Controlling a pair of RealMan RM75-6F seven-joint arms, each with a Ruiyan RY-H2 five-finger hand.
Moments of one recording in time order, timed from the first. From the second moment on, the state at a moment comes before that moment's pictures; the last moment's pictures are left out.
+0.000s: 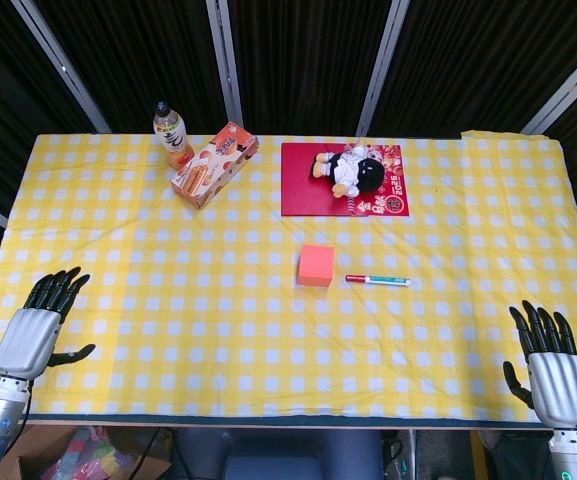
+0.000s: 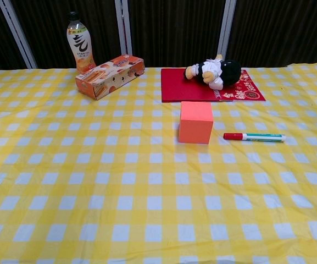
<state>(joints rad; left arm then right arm) -0.20 -1.21 -0.02 -1.64 1.53 1.40 0.08 0.00 -1.17 0.02 -1.67 -1.54 1.54 -0.21</state>
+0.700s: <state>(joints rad) -0.20 -1.21 -0.01 -1.64 1.54 1.39 0.07 0.05 -1.15 0.06 -1.79 -1.51 1.46 -0.19</state>
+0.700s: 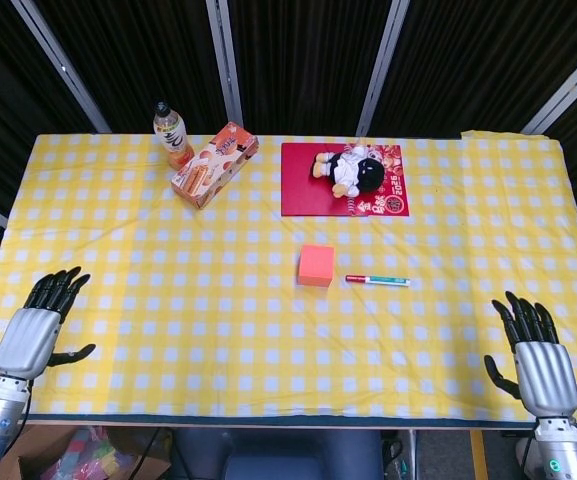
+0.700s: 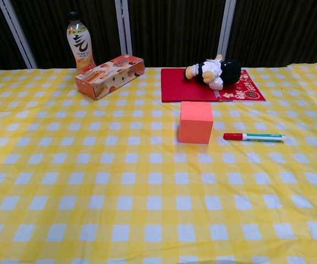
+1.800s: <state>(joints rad) -0.20 -1.18 -0.01 -1.65 1.54 1.37 0.00 0.63 -1.60 0.35 -1.60 -0.70 1.17 -0.76</state>
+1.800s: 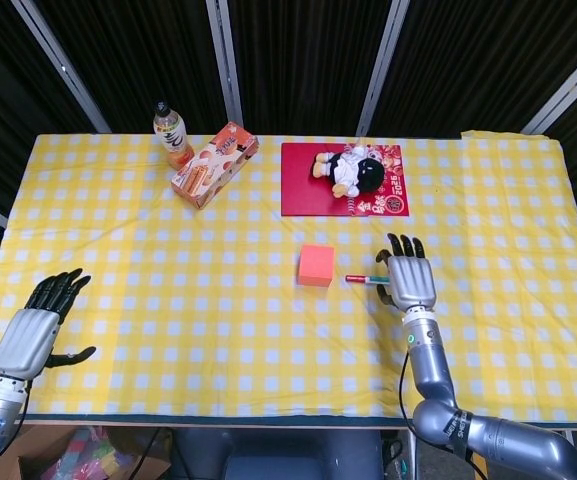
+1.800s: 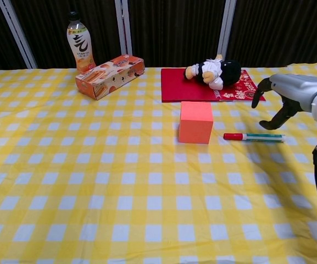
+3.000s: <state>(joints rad) -0.21 -1.17 -0.01 -1.65 1.52 1.36 0.00 0.66 -1.77 0.30 -1.25 -0.67 1.13 -0.60</state>
